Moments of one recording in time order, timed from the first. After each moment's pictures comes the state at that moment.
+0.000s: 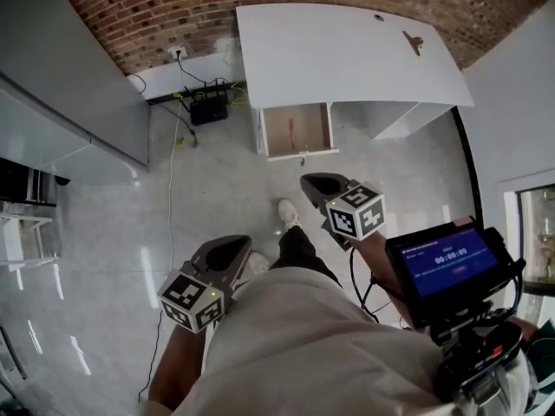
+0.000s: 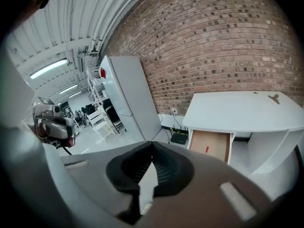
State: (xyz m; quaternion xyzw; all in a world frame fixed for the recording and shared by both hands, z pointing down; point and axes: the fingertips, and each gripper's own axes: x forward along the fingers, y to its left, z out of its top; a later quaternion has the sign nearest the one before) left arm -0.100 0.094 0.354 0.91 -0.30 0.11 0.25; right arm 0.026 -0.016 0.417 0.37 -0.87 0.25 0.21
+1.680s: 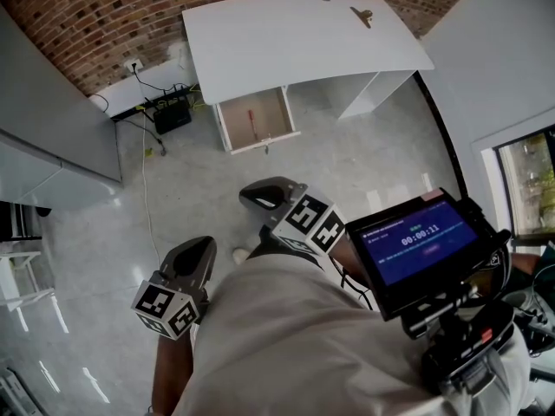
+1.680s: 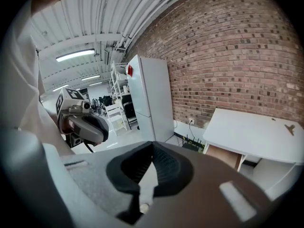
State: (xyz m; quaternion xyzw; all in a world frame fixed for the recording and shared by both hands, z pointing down) left arm -0.120 0.082 0.350 0.91 -0.31 0.11 0.25; right arm -0.047 0.022 0.361 0.29 -0.92 0.15 0.23
